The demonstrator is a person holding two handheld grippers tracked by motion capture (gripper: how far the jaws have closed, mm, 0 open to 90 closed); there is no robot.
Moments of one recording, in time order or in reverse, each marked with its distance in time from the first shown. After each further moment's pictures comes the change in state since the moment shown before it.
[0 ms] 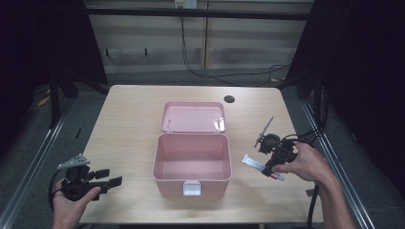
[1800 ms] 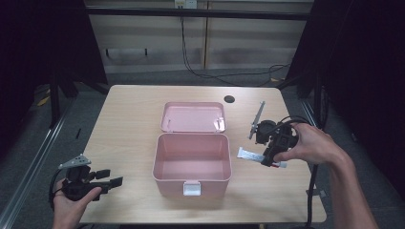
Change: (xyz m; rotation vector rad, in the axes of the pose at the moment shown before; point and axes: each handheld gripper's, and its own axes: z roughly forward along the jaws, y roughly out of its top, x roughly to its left) left arm -0.001 0.000 0.001 0.009 -0.006 0.004; right arm 0.024 0.029 -0.065 0.052 -0.031 -0.235
